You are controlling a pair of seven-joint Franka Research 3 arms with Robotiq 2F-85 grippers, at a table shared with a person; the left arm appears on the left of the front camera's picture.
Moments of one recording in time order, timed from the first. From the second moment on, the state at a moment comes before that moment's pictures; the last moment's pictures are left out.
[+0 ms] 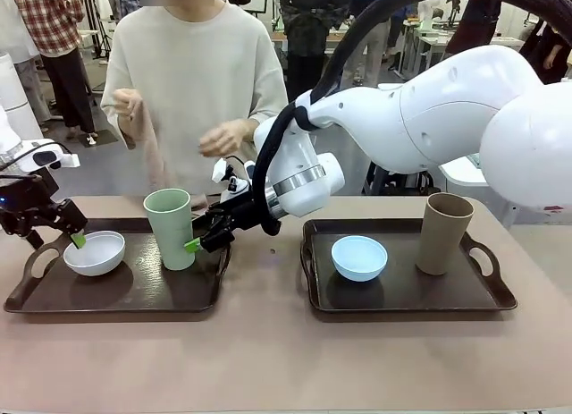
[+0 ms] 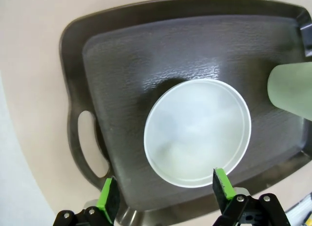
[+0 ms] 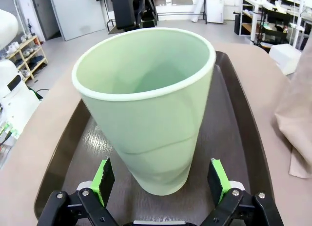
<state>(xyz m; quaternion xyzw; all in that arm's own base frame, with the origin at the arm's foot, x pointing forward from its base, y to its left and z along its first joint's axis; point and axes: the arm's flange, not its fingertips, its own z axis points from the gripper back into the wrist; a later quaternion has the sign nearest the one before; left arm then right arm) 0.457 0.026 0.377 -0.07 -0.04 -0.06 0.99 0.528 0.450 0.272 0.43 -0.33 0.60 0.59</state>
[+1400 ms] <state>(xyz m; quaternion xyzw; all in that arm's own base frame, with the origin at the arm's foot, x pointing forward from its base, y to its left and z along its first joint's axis) 0.489 0.038 0.359 -0.06 -0.03 -0.05 1.00 0.540 0.497 0.246 0.44 -0.31 0.60 0.59</state>
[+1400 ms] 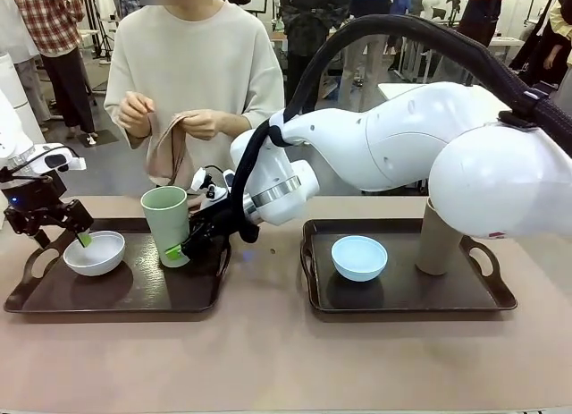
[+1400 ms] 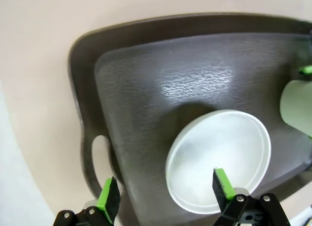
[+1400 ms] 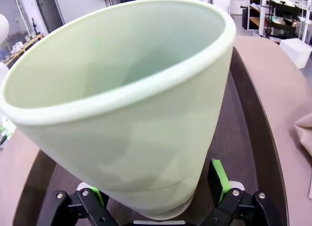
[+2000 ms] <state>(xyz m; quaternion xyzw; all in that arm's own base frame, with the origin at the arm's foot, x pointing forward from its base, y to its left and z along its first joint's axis) 0.502 0.046 0.341 -0.05 -0.02 -0.02 1.00 0.541 0.498 0.243 0.44 -0.31 0.61 0.59</state>
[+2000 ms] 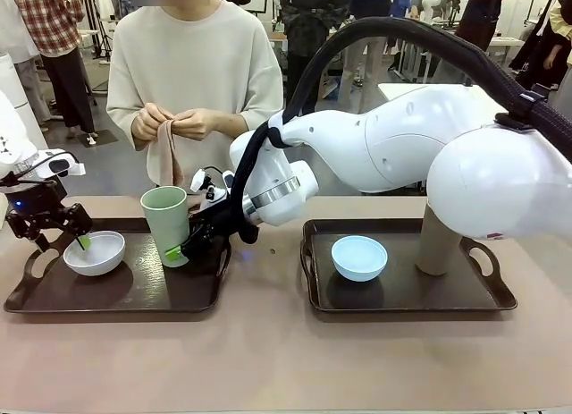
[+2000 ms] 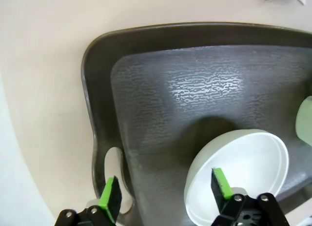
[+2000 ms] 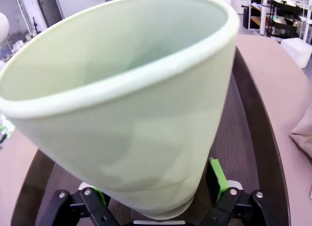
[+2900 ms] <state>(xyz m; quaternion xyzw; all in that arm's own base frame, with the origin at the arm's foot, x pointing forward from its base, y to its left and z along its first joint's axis) 0.502 0.049 0.344 -0.05 -0.03 -0.02 1.00 0.541 0.499 0.243 0.44 -0.31 0.61 0.59</state>
